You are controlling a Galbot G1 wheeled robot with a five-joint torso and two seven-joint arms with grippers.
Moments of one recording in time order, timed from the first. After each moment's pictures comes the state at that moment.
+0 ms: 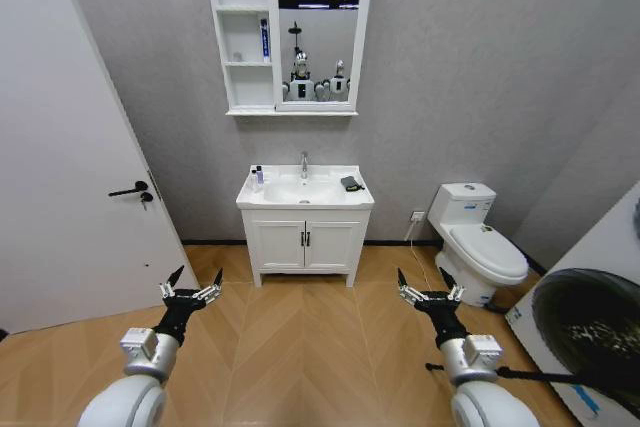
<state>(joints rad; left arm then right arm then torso) 1.65 -1.29 -0.75 -2.29 -0.29 0.20 0.03 -1.70 1.42 0.68 2.33 0.11 -0.15 0.04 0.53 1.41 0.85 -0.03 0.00</state>
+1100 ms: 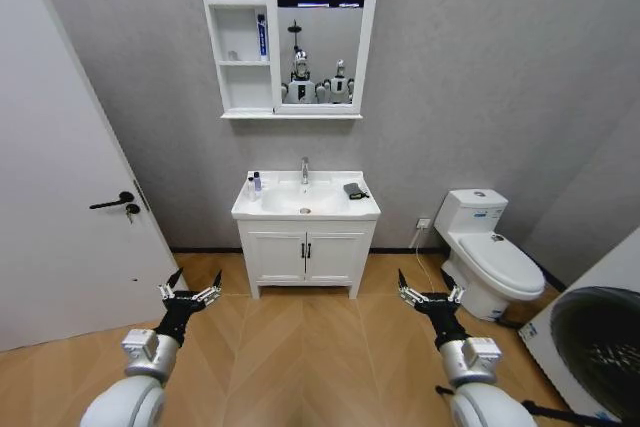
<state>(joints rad) 1.65 -1.30 -0.75 -2.27 -0.27 0.19 0.04 -1.70 1.43 0.68 2.31 0.10 -0.12 0.03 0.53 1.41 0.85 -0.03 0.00</state>
